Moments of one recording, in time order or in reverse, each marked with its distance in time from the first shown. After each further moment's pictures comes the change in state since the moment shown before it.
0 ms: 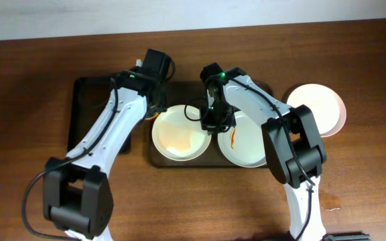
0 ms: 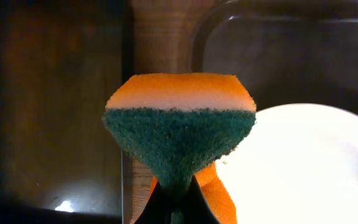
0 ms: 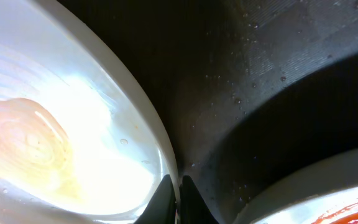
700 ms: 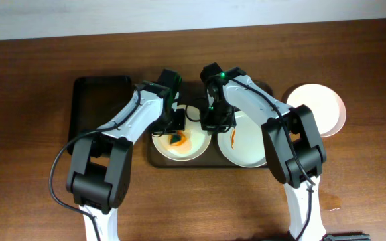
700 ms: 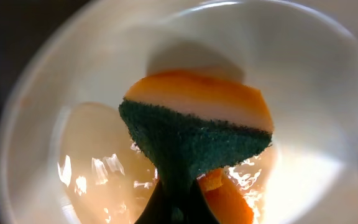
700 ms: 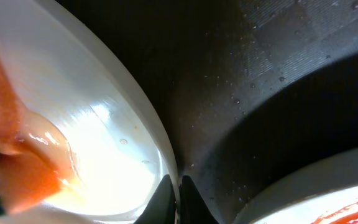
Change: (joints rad) left arm -0.028 0.215 -0.070 0.049 0.375 -0.003; right arm 0.000 0.000 0.000 -0.003 0.001 0.000
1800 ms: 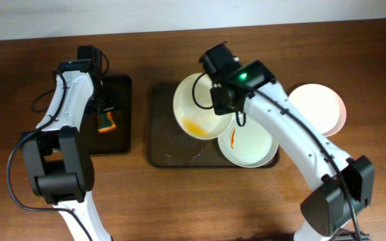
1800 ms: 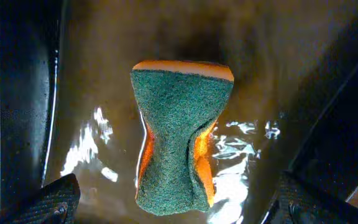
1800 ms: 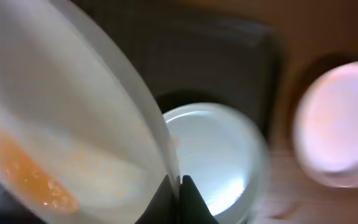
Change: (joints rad) left arm 0.423 0.025 0.209 -0.162 -0.245 0.069; right arm 0.119 -0.416 0.028 -0.085 0.614 -0.056
